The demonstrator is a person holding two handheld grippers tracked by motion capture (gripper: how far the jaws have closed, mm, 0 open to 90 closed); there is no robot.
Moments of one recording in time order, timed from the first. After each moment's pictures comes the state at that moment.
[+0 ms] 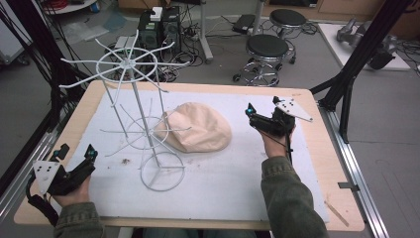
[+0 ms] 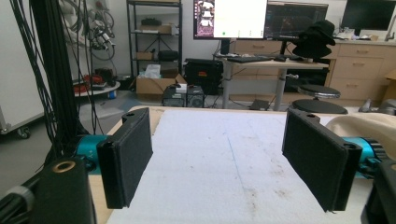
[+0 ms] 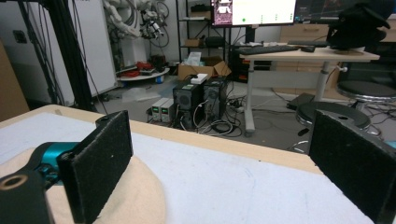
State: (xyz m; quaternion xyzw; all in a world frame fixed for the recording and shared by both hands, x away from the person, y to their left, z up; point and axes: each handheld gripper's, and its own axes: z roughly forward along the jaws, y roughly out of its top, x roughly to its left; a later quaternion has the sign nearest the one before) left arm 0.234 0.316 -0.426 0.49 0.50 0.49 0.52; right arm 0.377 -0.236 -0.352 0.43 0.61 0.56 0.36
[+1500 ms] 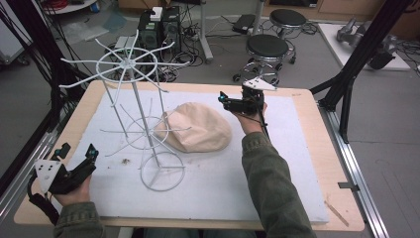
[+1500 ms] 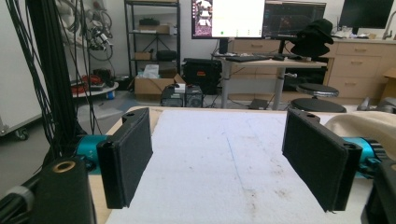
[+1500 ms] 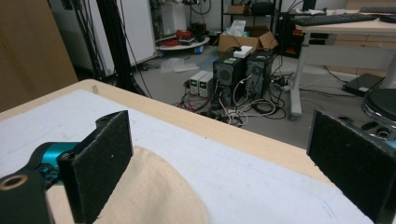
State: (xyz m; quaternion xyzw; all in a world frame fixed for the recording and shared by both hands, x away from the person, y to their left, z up) left arm 0.238 0.316 -0.427 0.49 0.50 0.49 0.52; right arm 0.456 -0.174 -0.352 0.40 0.68 0.55 0.28
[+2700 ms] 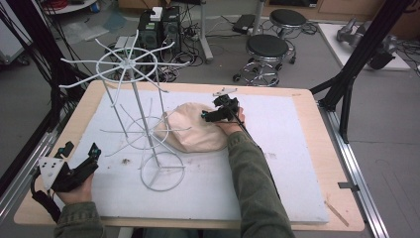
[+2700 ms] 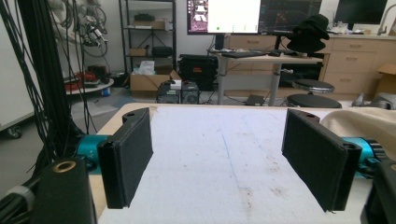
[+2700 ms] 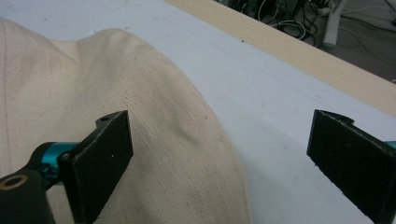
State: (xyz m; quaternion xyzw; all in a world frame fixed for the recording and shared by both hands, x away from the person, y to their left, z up) left arm 0.244 0.313 -0.428 0.50 0.50 0.48 0.52; right arm 0.513 -0.115 -0.432 0.38 0.81 0.40 0.21
